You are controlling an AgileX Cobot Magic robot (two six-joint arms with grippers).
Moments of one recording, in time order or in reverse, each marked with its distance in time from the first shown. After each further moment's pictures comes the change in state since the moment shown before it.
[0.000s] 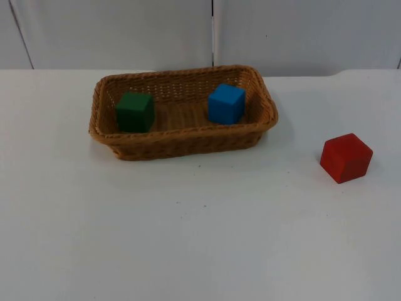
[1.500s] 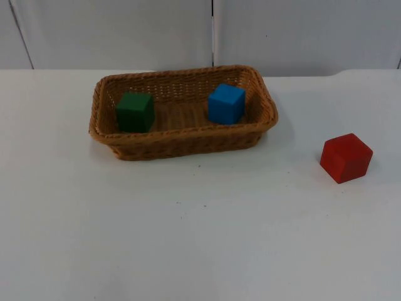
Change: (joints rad) right arm 0.000 -0.254 0.113 -0.171 0.194 0.165; left arm 0.000 -0.031 0.092 0.130 0.040 -0.081
